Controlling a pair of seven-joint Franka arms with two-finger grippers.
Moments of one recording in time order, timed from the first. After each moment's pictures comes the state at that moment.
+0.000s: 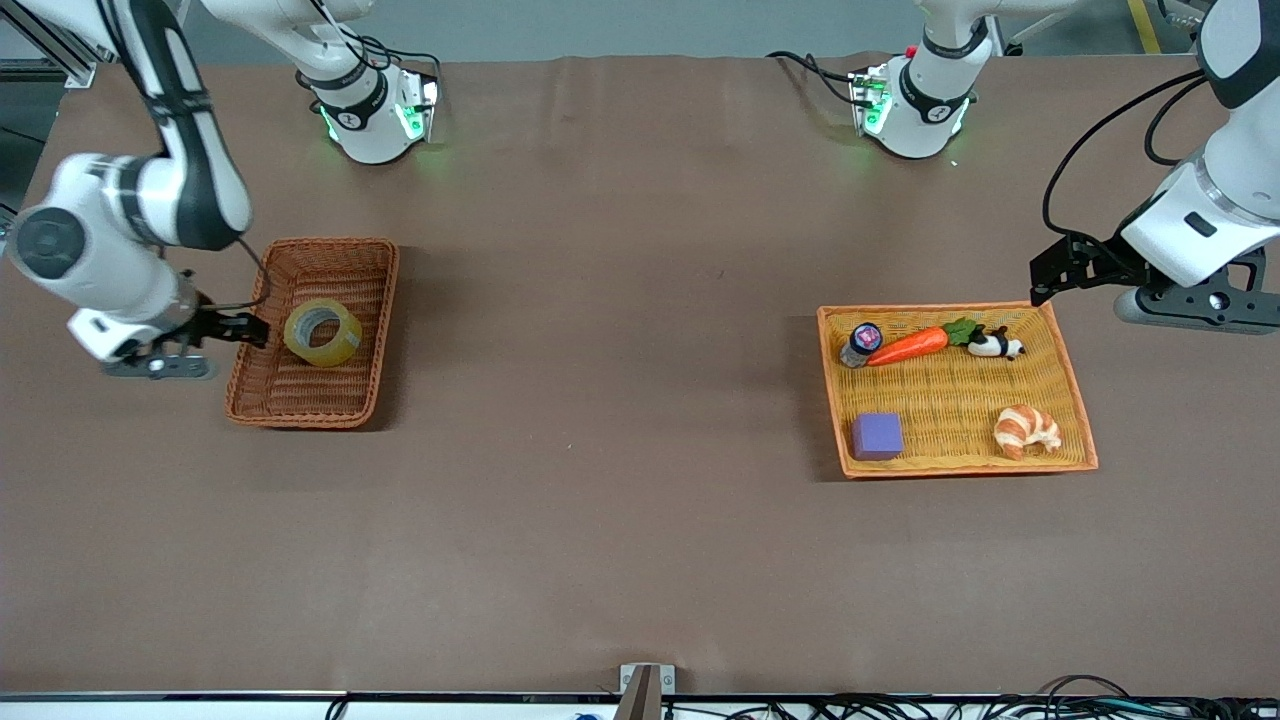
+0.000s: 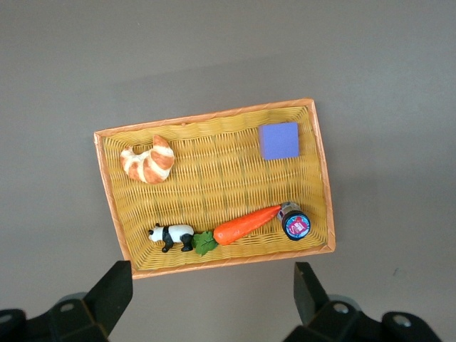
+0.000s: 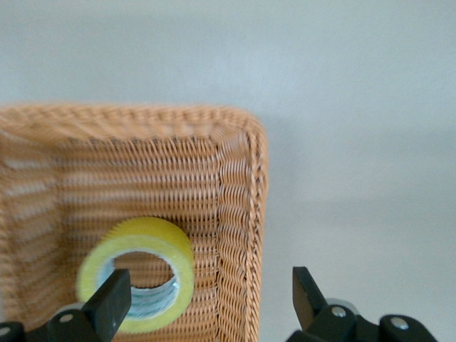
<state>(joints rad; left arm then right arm) -0.07 0.02 -0.05 -1.66 0.00 1.71 0.02 0.06 0.07 -0.18 -2.15 -0.13 2.16 -0.04</state>
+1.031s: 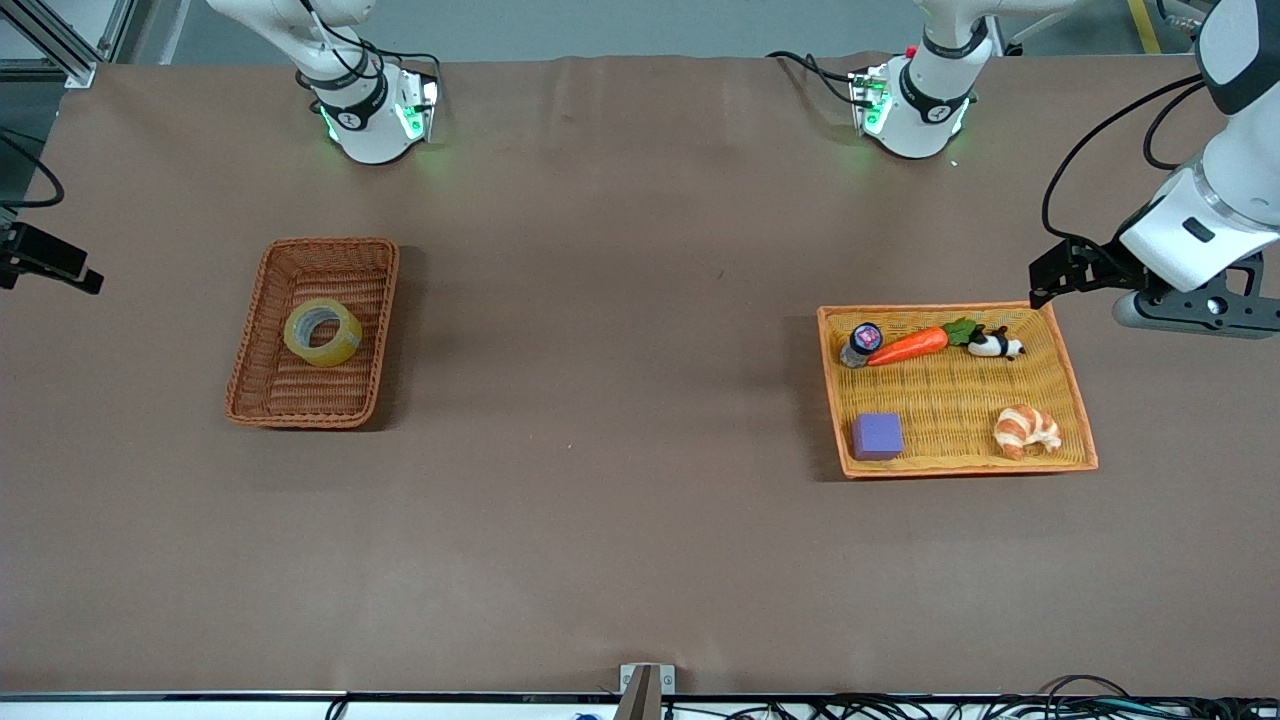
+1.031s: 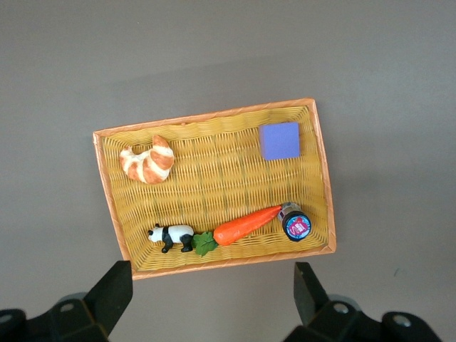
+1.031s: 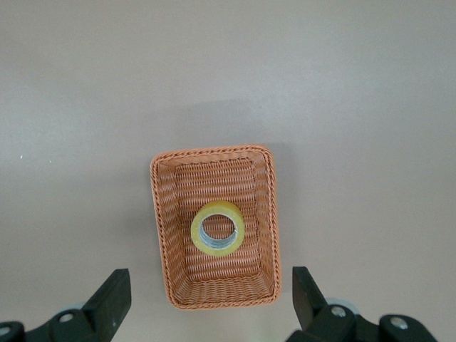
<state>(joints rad) -0.07 0.03 -0.05 -1.66 0.00 1.71 0.02 -0.09 0.06 -0.05 -1.47 0.03 1.50 -0.04</state>
